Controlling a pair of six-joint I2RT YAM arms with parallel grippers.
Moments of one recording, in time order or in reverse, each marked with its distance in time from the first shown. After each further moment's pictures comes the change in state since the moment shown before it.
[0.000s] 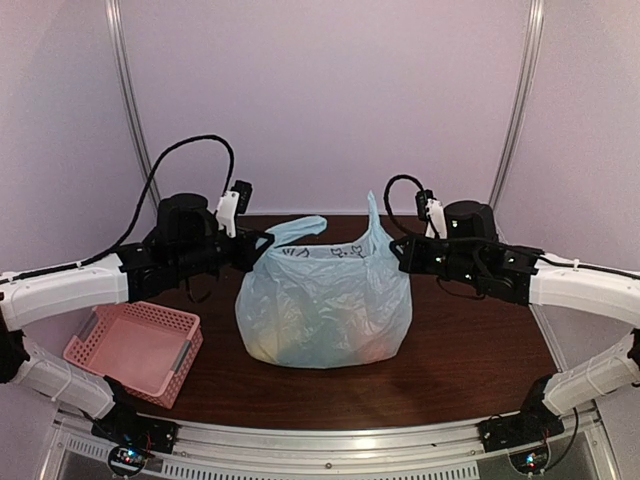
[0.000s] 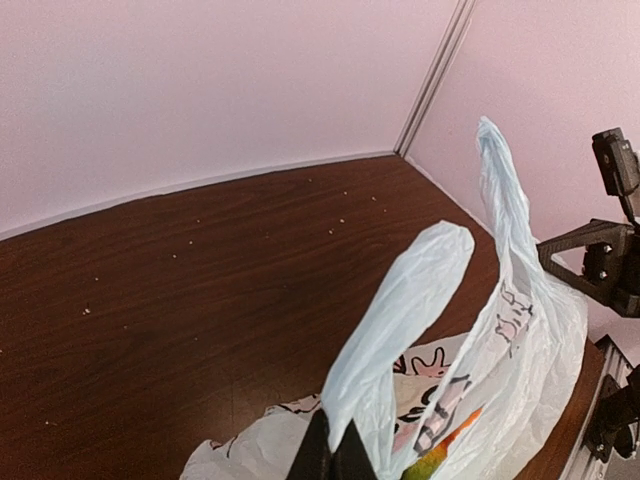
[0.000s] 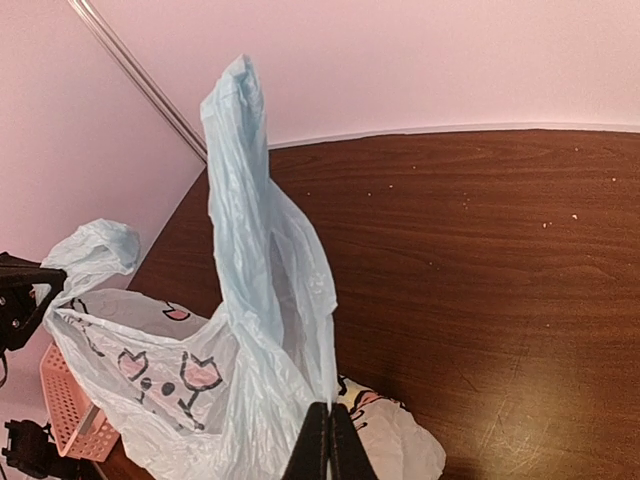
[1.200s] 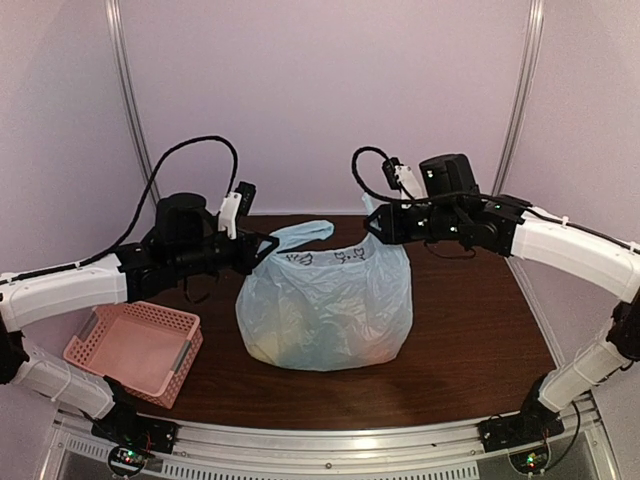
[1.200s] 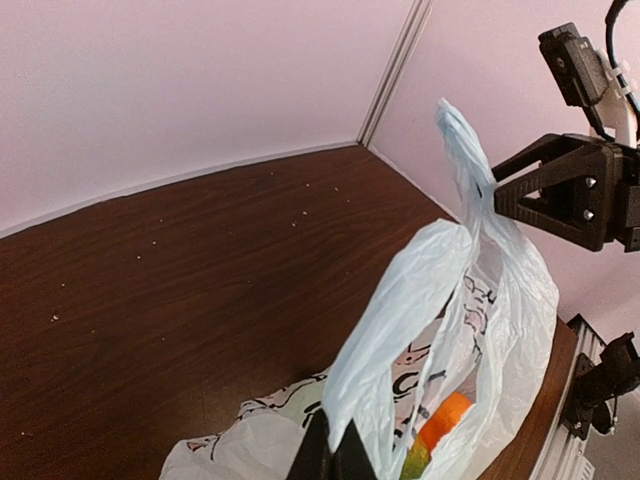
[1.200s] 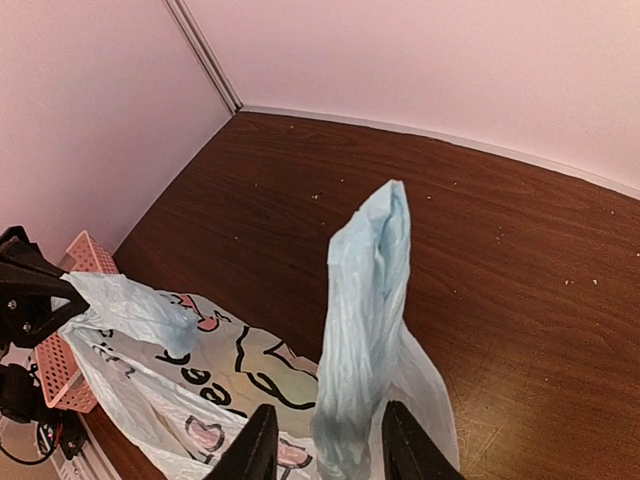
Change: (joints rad) left arm 0.008 -0.006 -0.016 0.004 0.120 0.002; right arm -0.021 0.190 0.386 -0.302 -0.122 -0.201
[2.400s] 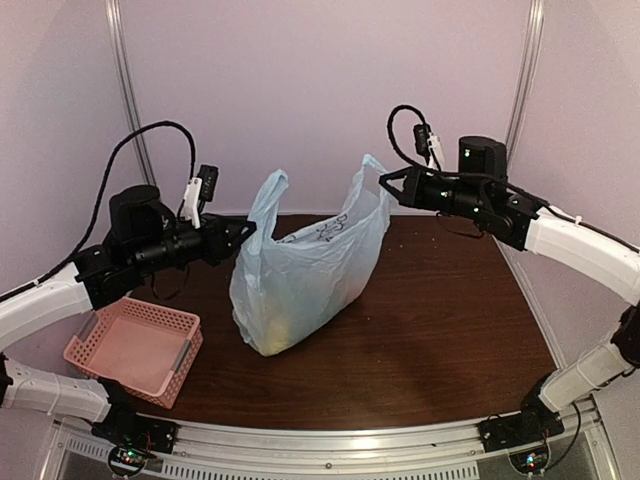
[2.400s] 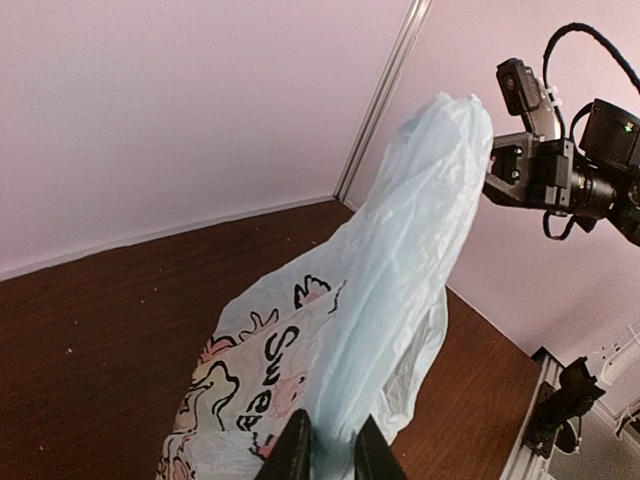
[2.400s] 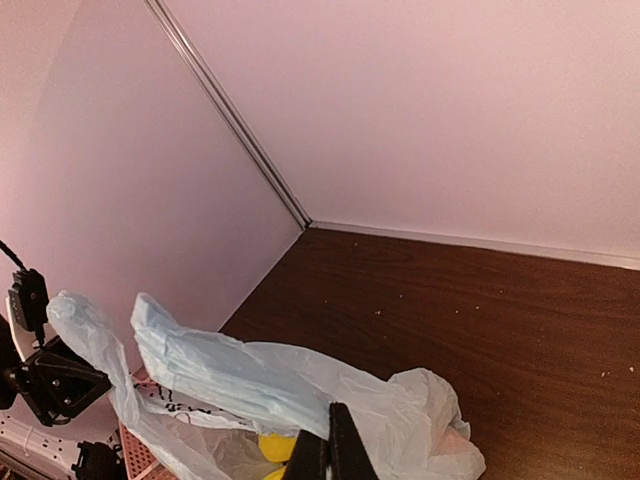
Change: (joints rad) left arm 0.045 -0.200 -0.006 -0.049 0.050 -0.024; right arm -0.139 -0.062 -0.016 0.291 -0.193 0.111
